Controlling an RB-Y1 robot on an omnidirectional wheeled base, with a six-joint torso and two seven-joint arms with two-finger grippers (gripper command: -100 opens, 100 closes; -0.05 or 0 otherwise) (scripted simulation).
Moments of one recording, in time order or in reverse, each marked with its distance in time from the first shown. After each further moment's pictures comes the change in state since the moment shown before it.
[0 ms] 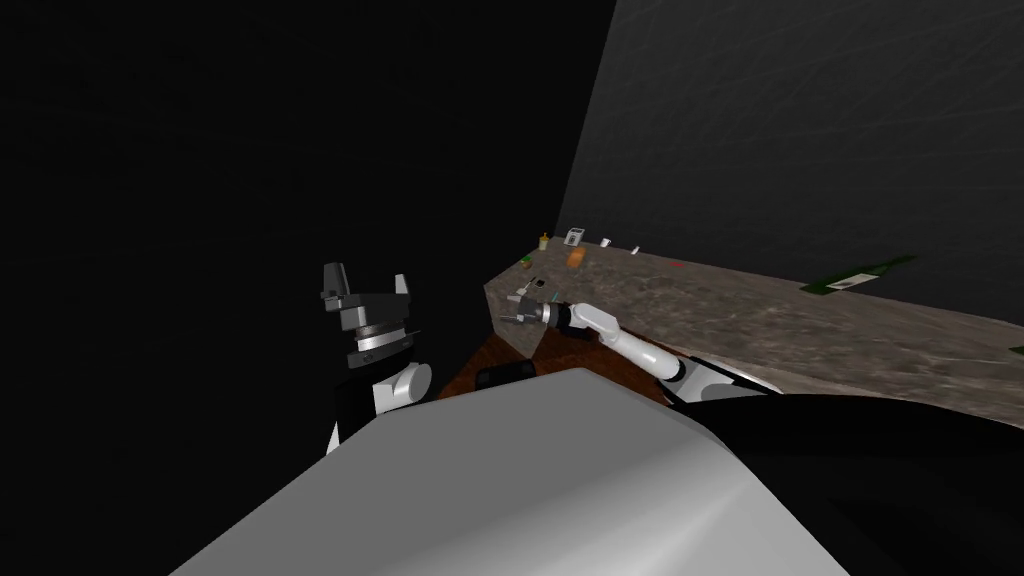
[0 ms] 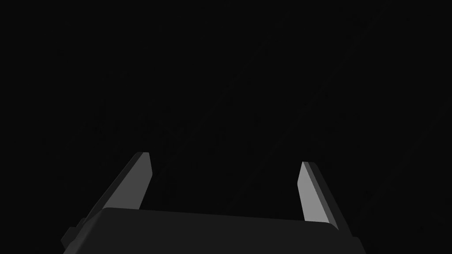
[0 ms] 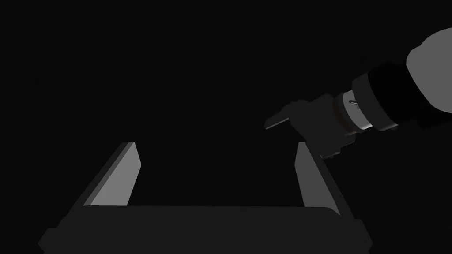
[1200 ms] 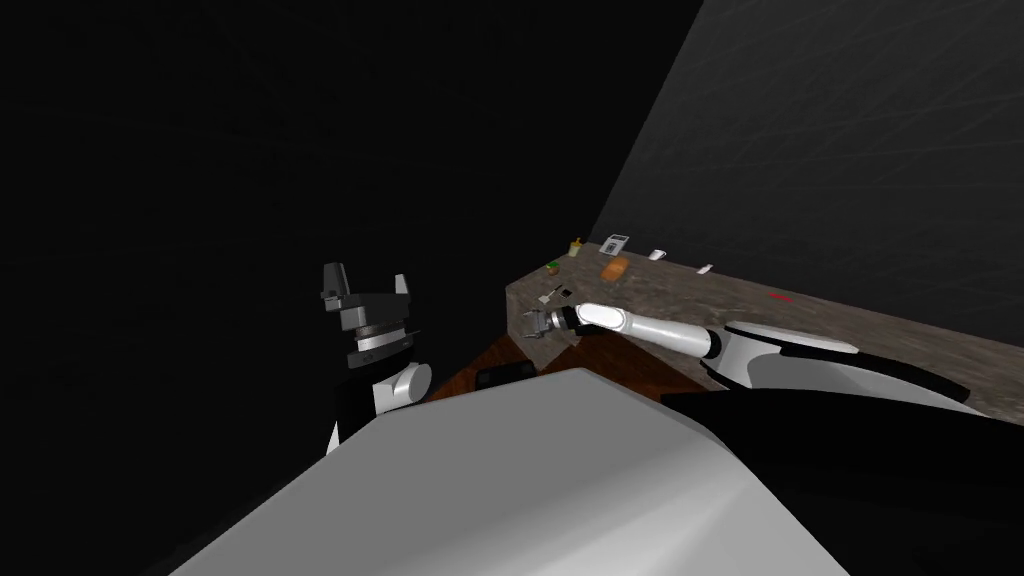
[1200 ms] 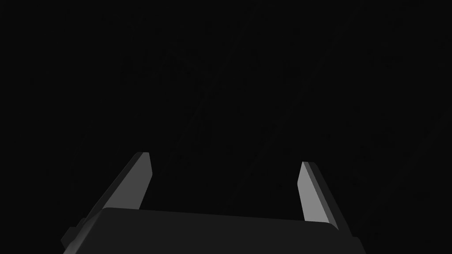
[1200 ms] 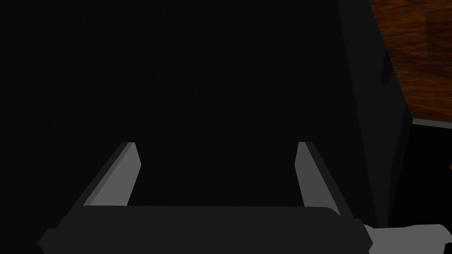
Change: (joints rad) left arm 0.000 0.000 0.000 0.000 0.000 0.000 0.000; right arm -0.198 -0.341 0.300 0.105 0.306 -0.035 0.004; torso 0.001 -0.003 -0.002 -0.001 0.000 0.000
